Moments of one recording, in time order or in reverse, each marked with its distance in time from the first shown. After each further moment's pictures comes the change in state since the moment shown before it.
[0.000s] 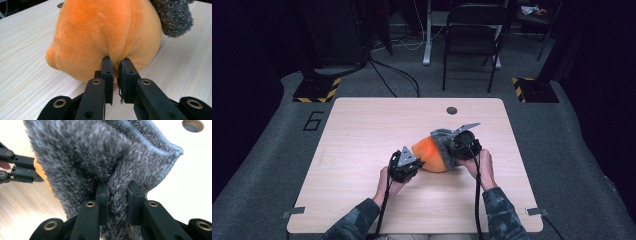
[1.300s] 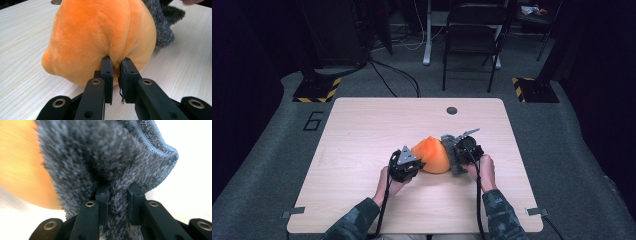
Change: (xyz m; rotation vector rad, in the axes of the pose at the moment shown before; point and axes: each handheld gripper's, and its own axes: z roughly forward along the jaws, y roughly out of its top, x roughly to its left) left arm 0.002 0.001 0.002 0.020 -0.029 -0.014; right arm -0.014 -0.026 0.031 0.119 -0.076 0.061
